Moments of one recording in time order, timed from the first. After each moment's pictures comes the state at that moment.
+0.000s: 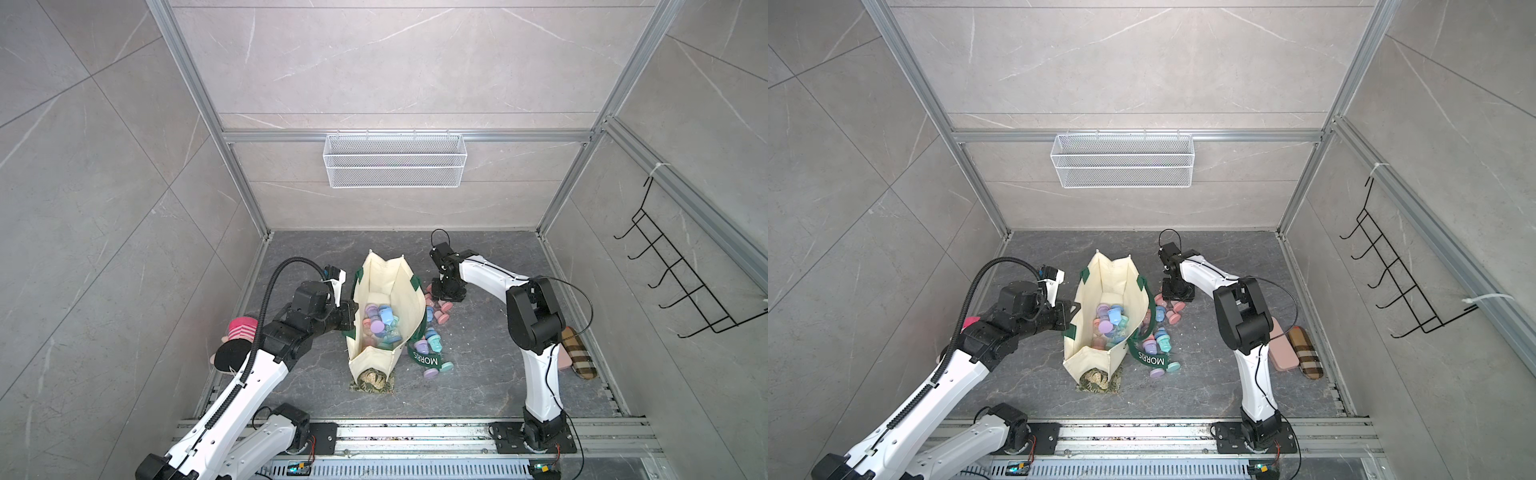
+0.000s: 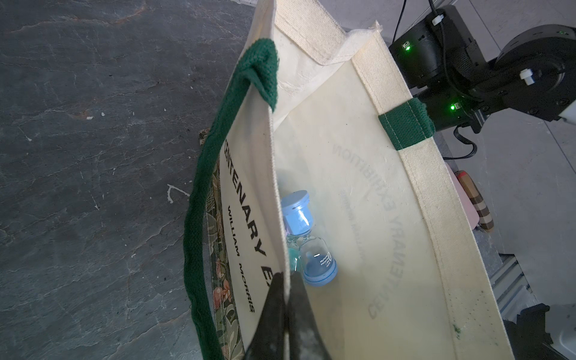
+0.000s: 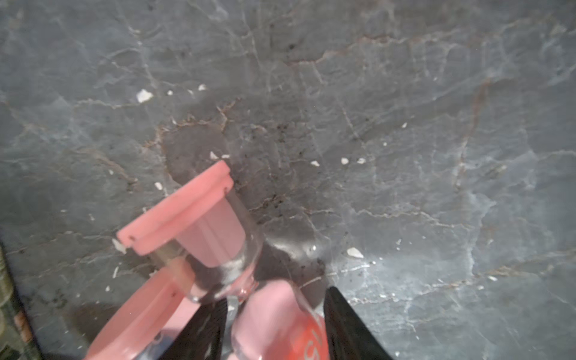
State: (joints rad) left arm -0.46 0.93 0.87 -0.59 0.19 -0.38; right arm 0.44 2.14 1.64 -0.90 0.05 0.47
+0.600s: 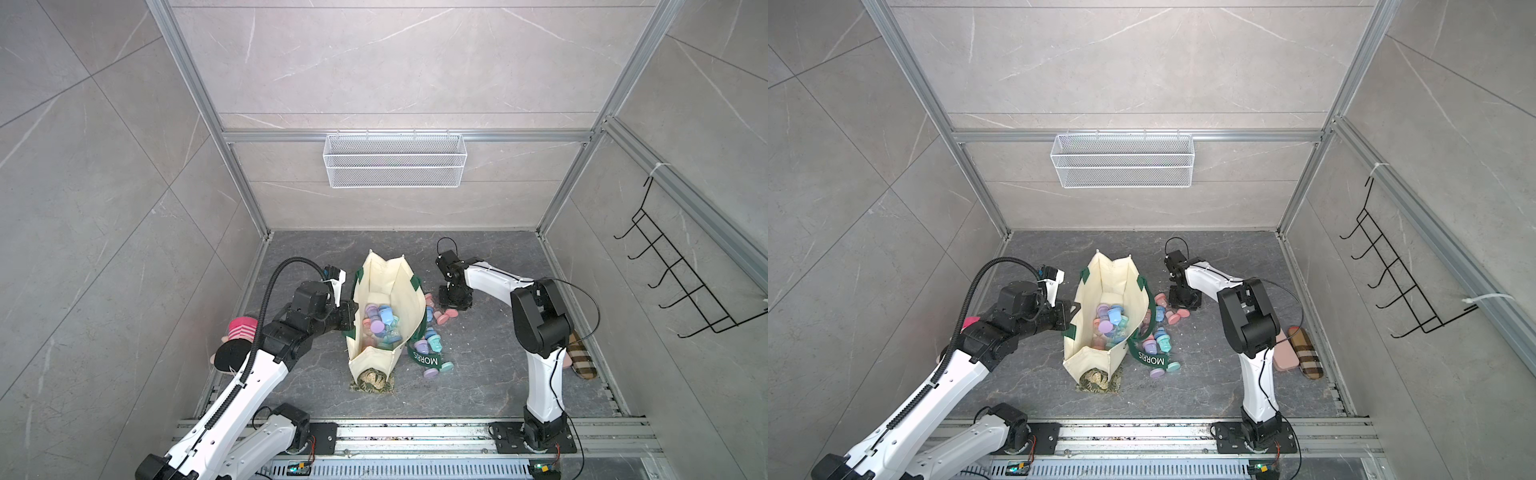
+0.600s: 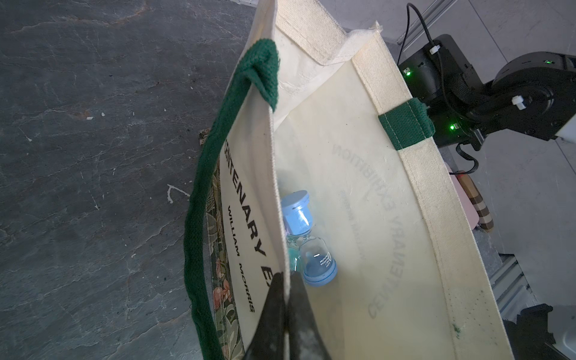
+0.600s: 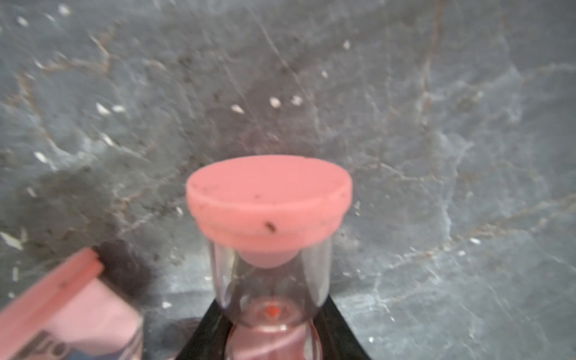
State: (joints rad) left arm -0.46 0.93 0.87 -0.59 0.19 -0.38; right arm 0.42 2.06 1.48 -0.86 0.07 0.52
